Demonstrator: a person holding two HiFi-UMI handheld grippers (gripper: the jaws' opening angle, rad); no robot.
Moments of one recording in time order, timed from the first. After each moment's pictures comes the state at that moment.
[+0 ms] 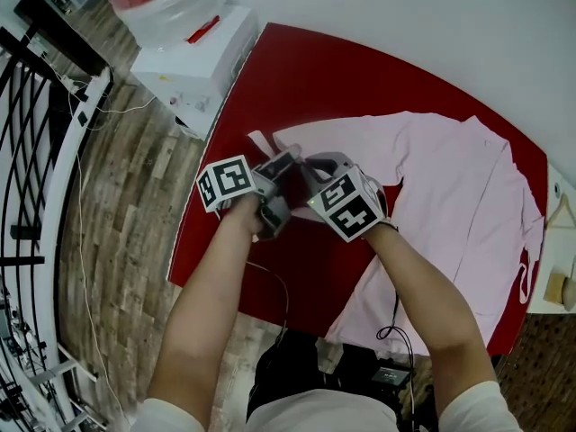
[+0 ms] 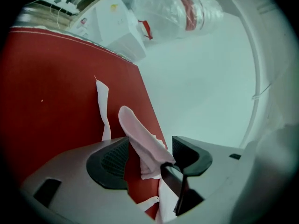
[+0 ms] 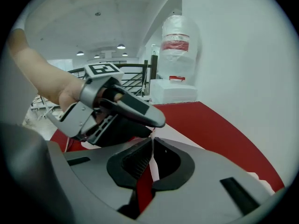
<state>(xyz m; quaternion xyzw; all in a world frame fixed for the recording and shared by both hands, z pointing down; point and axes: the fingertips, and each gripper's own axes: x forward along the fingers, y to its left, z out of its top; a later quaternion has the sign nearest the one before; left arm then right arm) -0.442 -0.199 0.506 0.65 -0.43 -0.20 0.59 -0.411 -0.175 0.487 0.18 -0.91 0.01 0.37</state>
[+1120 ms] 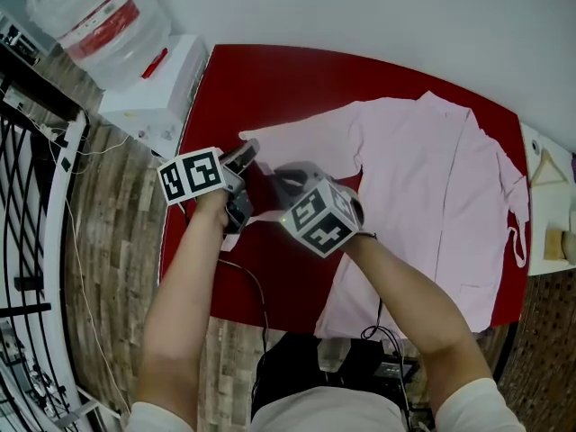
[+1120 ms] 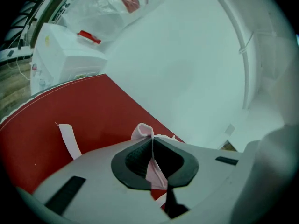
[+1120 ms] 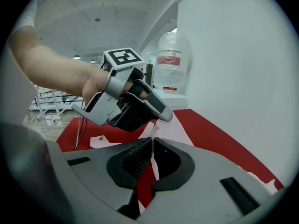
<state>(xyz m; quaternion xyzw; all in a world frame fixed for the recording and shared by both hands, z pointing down) -0.421 -0.225 0.444 0.75 -0.46 -0.04 0.48 -0.379 -0.158 0.446 0.22 -0.92 0.00 0.32</state>
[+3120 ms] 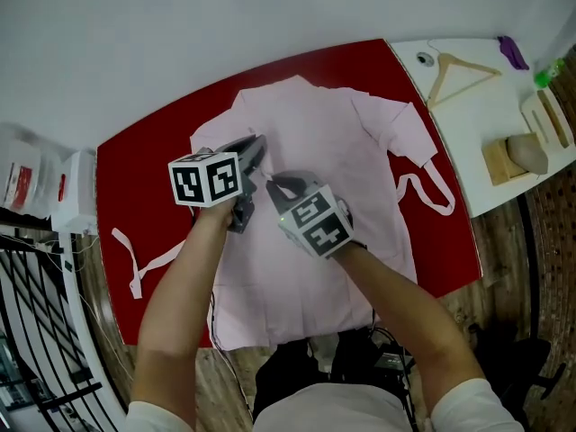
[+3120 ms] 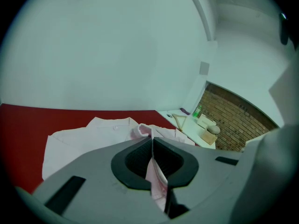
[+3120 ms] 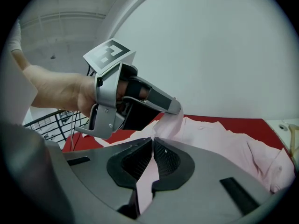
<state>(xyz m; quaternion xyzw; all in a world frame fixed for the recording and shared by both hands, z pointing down) 0.054 -0.247 0.387 0.88 -0.32 0.18 0.29 0.036 -0.167 0.414 0.42 -0.88 0.17 0.18</state>
